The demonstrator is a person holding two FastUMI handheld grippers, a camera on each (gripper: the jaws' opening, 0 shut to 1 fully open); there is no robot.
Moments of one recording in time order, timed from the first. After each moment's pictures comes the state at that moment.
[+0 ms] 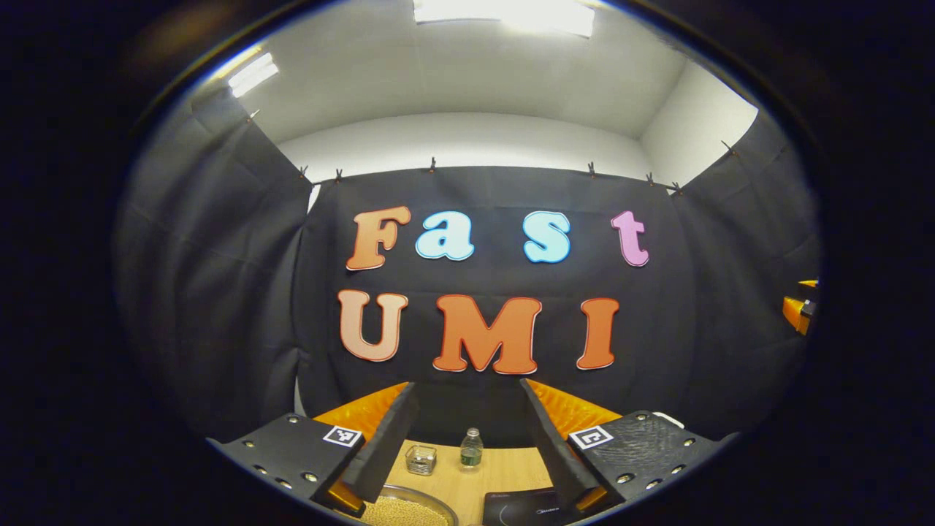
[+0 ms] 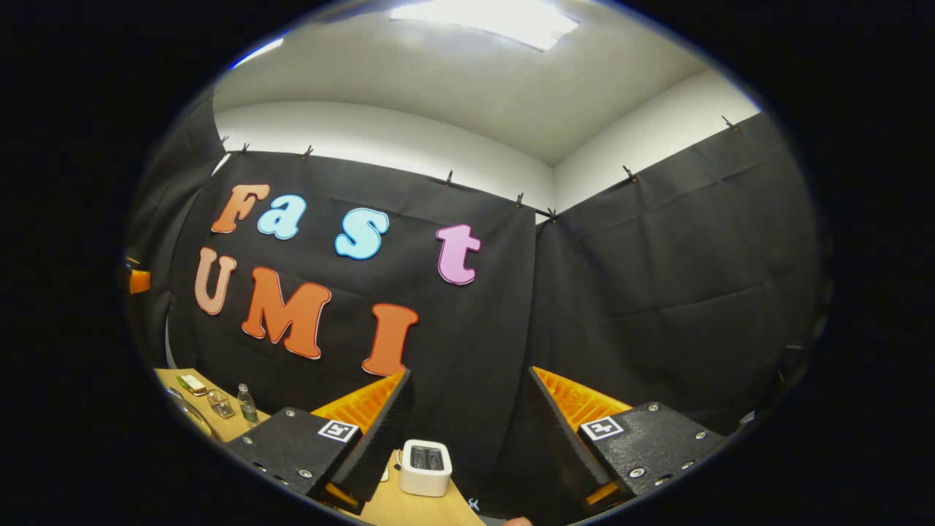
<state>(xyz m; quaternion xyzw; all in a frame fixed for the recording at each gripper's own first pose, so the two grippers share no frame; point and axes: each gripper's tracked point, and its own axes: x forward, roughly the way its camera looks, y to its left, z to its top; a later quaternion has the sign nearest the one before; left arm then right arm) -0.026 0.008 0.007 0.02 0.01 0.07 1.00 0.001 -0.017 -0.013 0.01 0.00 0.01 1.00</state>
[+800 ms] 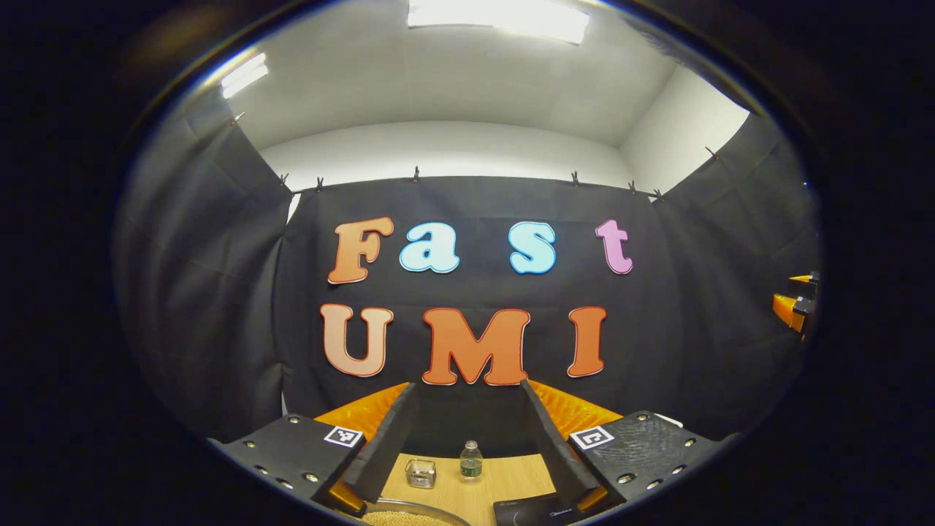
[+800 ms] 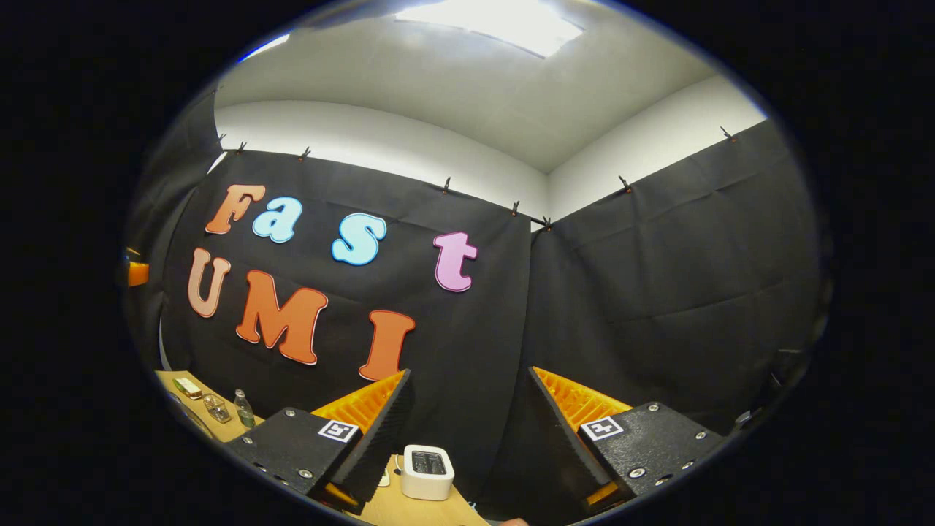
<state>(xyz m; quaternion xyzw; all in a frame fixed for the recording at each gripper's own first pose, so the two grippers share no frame) 0.004 0.017 0.015 0.01 -0.01 -0.02 1.00 -0.007 0.001 -0.001 0.00 -0.01 -0.02 1.00</state>
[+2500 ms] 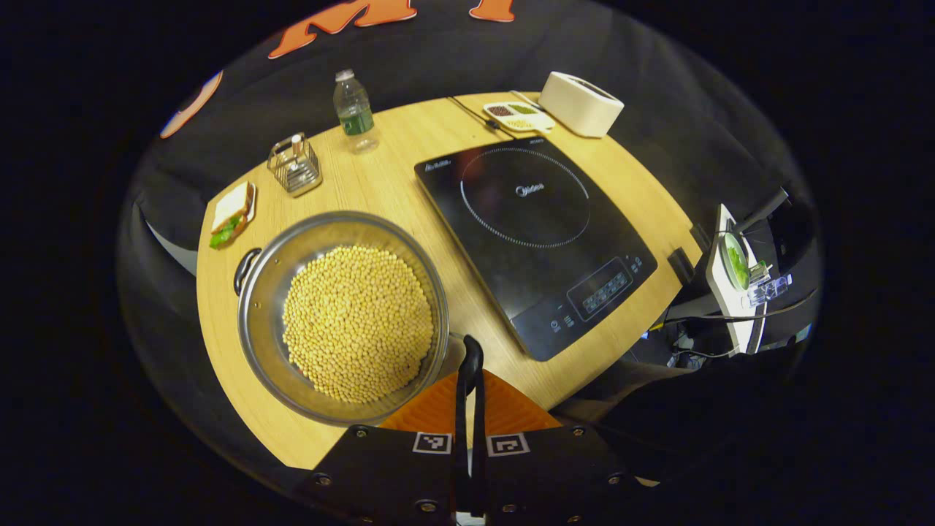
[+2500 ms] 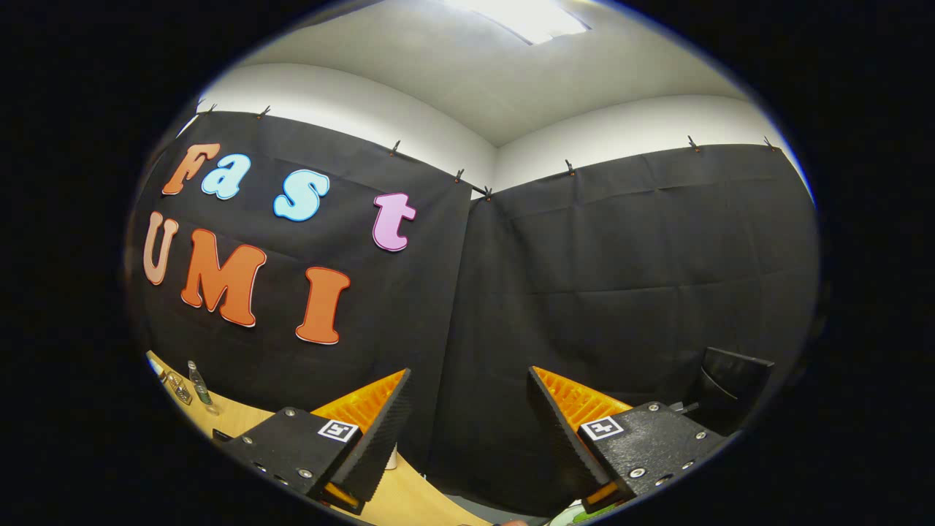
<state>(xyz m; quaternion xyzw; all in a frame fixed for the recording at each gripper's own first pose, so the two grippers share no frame) -0.207 0.042 -0.355 0.08 0.69 -0.23 0.68 -0.055 -0.048 -0.023 -0.03 0.08 -0.16 0.98</state>
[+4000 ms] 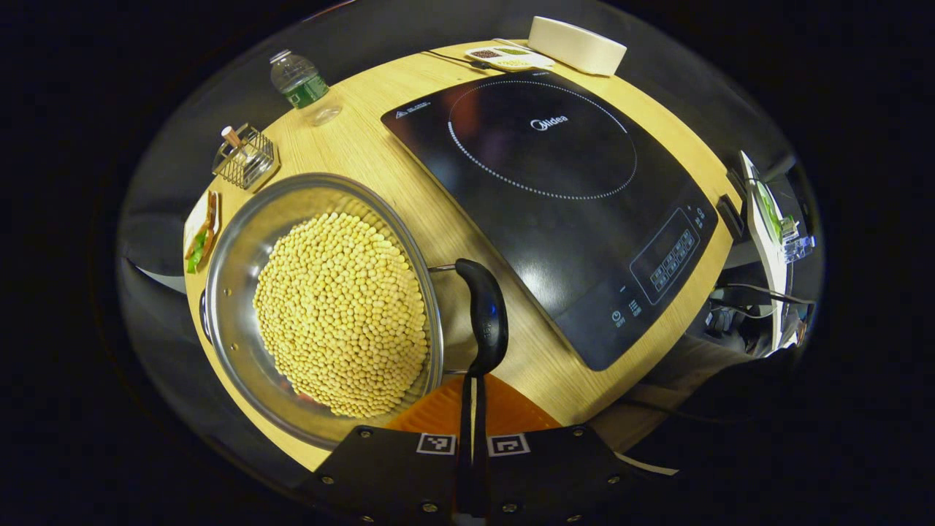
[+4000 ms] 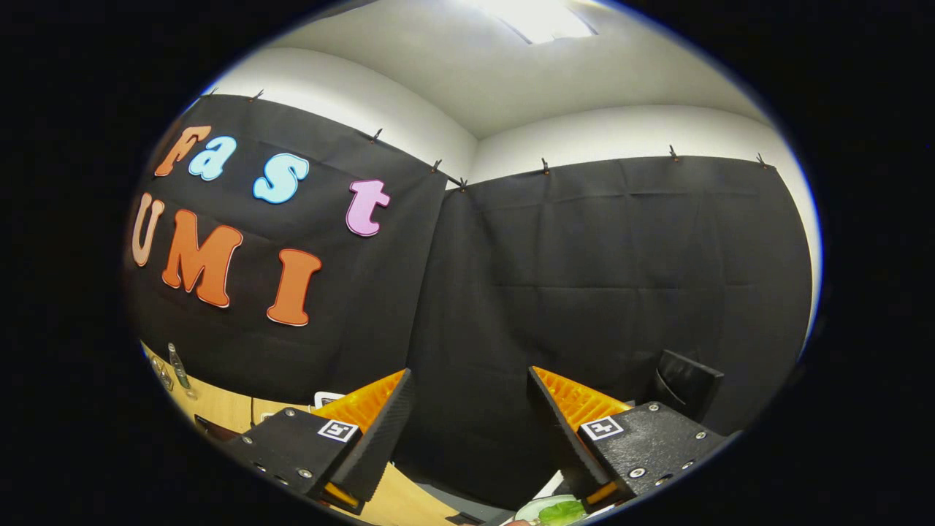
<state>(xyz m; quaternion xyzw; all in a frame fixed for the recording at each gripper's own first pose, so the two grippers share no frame) -0.196 0.036 -0.430 0.18 0.71 -0.25 0.63 -0.097 -0.070 -0.016 -0.06 0.10 -0.21 0.97</state>
